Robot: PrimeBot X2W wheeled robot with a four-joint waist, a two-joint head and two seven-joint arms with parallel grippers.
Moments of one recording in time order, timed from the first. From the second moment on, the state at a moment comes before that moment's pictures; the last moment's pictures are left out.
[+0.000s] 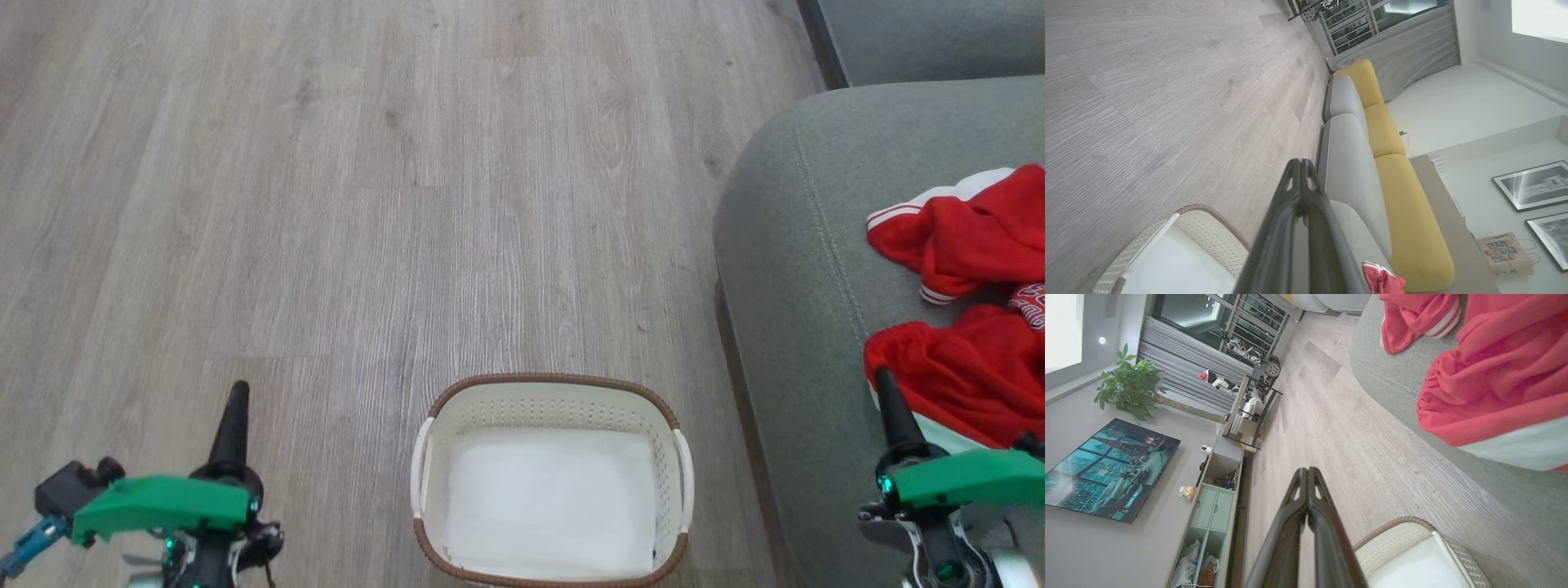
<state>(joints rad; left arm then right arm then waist) -0.01 0.13 -0.07 0.22 -1.24 -0.06 -0.03 -0.01 -0.08 -0.11 0.25 1.15 0.13 0.01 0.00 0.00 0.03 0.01</state>
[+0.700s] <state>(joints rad) -0.02 0.09 -0.01 0.24 -1.41 -0.09 0.03 -0.03 -0.07 -0.12 0.26 1.36 0.13 0.06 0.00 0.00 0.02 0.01</state>
